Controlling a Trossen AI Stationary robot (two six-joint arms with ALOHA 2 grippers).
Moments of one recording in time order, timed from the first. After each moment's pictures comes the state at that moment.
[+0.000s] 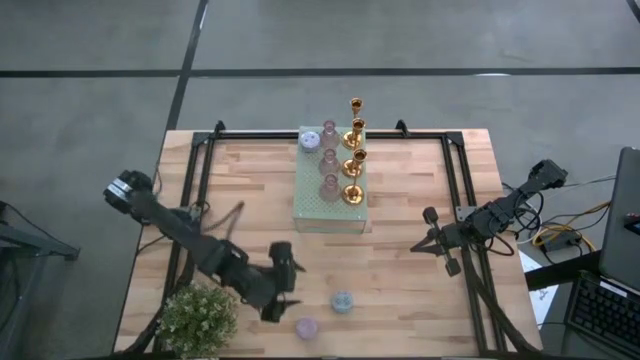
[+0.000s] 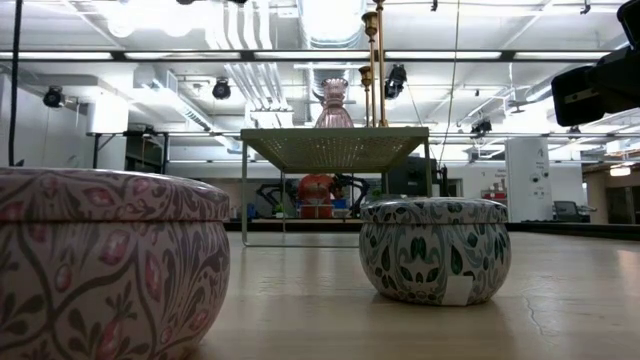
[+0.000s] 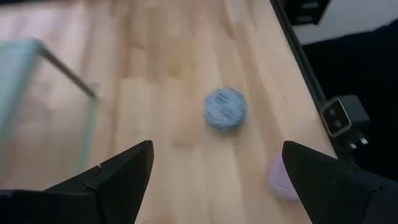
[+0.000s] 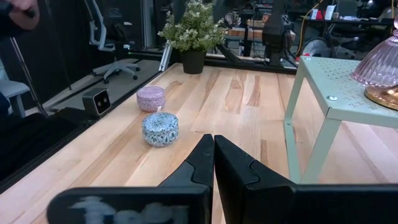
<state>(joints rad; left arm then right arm) -0.60 1.50 1.22 -0.46 -0.39 -0.31 0.60 0.17 0.03 0.00 0.31 0.07</state>
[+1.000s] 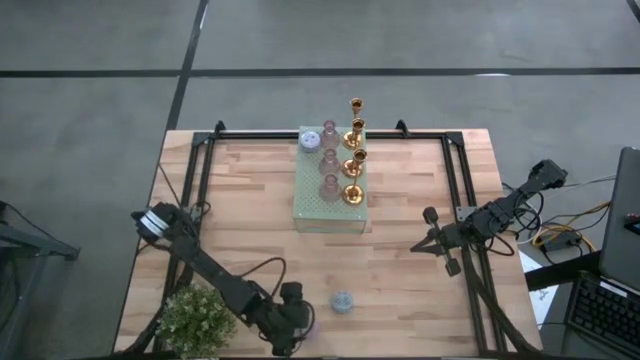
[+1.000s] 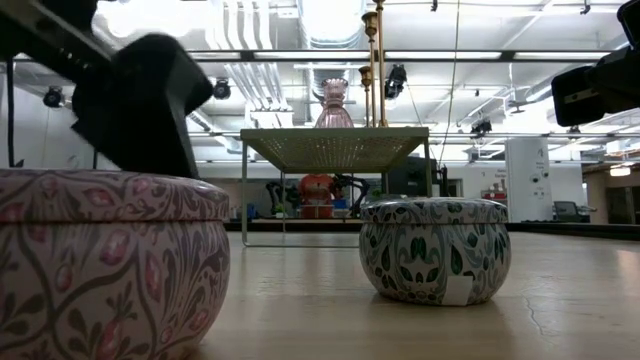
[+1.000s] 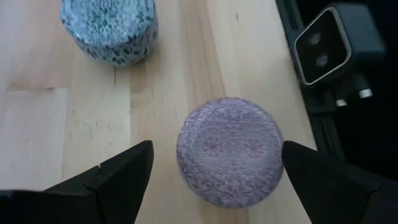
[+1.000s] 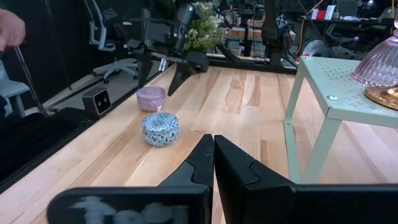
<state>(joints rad) -0.71 1.90 1.22 -0.19 -0.26 -0.54 0.60 0.17 0.03 0.00 0.31 0.07</state>
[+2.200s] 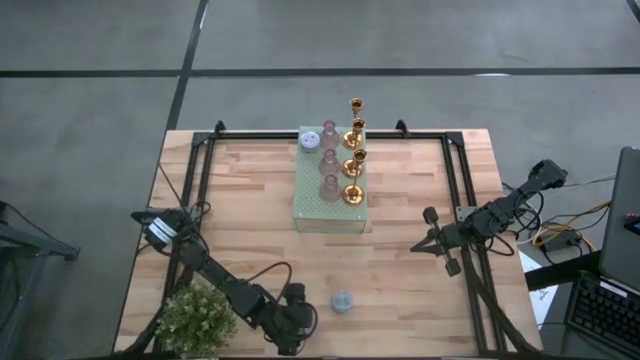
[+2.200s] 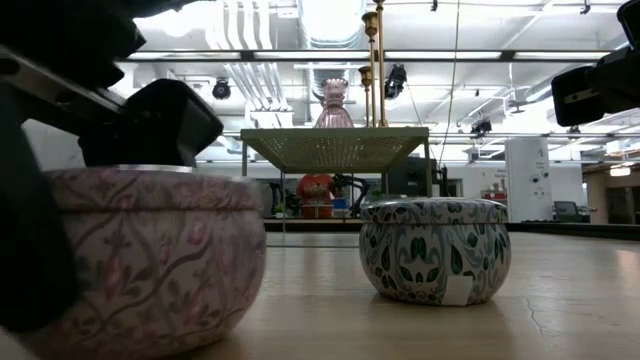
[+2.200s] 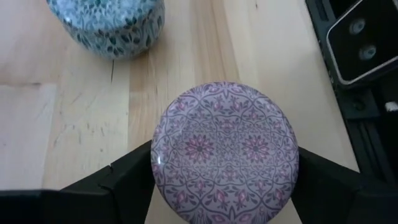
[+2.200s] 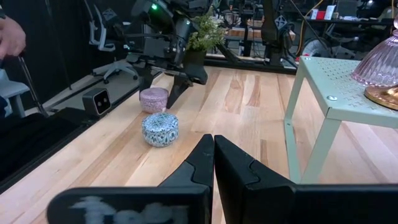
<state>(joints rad) -0.71 1.98 1.21 -0.10 -0.31 -0.54 0.60 0.17 0.03 0.00 0.31 0.07</state>
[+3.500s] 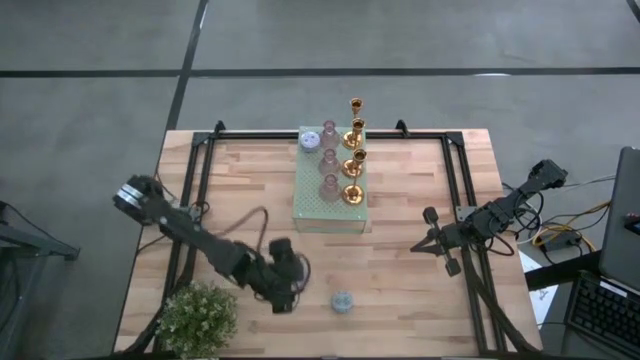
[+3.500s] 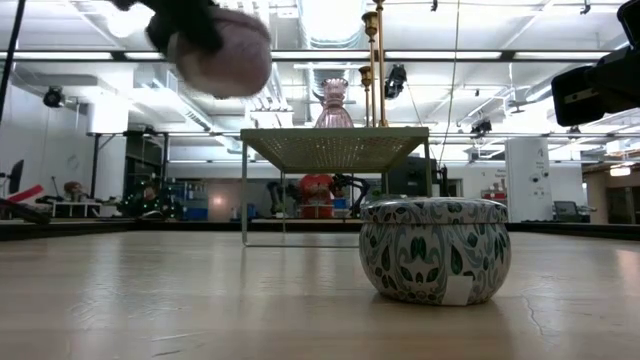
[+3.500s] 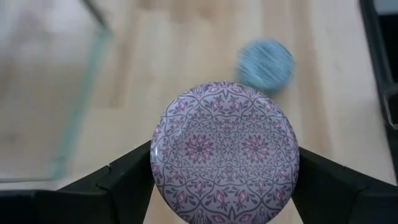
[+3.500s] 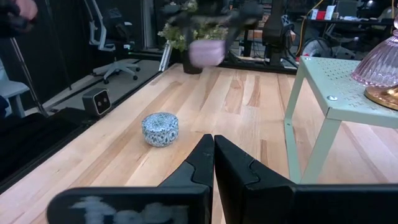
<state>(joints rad) -0.55 1.61 1.21 -0.52 -0.38 -0.51 0.60 0.17 0.03 0.00 0.31 0.07</state>
